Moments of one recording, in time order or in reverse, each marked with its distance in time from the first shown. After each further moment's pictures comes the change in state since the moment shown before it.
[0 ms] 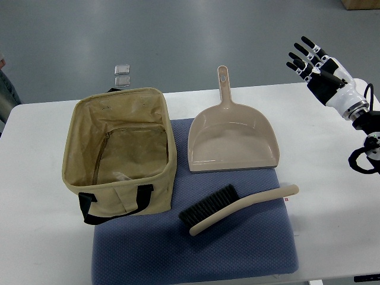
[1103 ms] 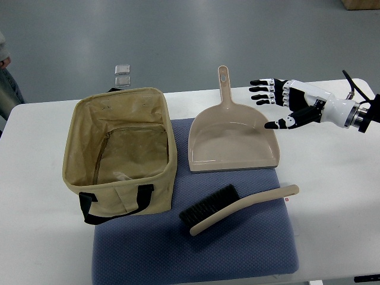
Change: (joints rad) left arm 0.000 0.000 0.000 0.000 0.000 0.000 0.000; right arm 0.099 -0.241 -0.336 0.233 -0.646 0.140 0.190
